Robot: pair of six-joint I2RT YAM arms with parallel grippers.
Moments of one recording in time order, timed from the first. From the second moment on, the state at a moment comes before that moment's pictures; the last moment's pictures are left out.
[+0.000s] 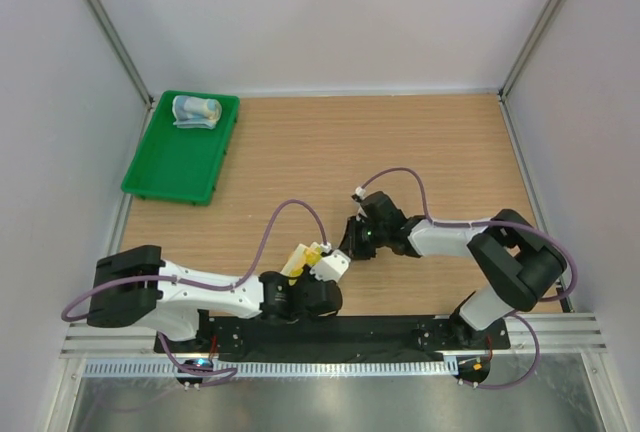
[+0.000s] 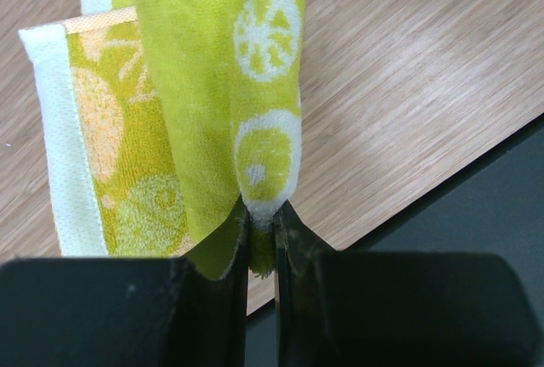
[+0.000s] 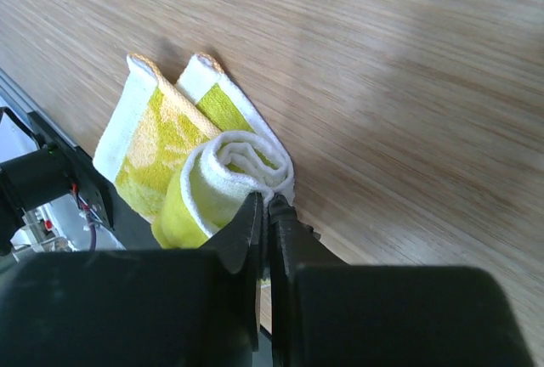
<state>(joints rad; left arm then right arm) -1.46 1.41 0.69 -0.34 -0.53 -0.60 0.71 1.56 0.61 0.09 -0.38 0.80</state>
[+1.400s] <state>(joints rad) -1.26 1.29 0.56 -0.09 -0.27 -0.79 0.46 1.19 0.77 -0.62 0.02 0.68</state>
